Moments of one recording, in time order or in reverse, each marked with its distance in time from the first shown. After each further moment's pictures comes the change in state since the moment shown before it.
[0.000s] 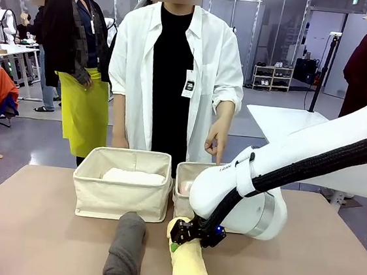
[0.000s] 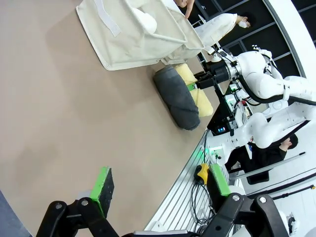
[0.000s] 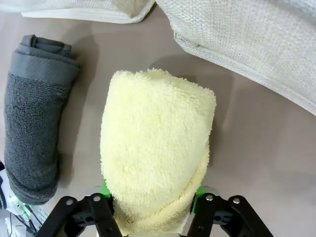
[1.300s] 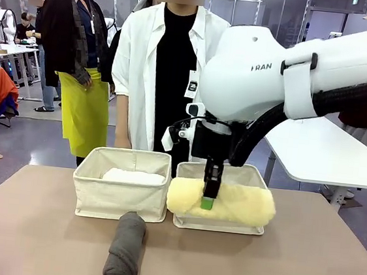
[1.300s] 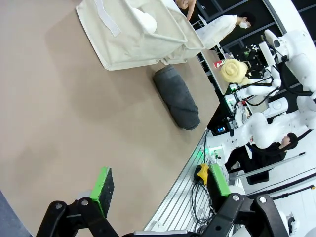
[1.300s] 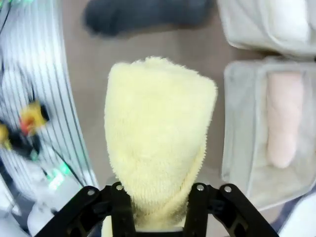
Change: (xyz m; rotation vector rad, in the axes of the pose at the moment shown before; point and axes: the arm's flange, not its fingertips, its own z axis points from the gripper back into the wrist) left arm 0.000 0.000 0.000 0.000 0.000 0.000; right arm 0.034 0.093 0.182 -0.125 0.372 1.179
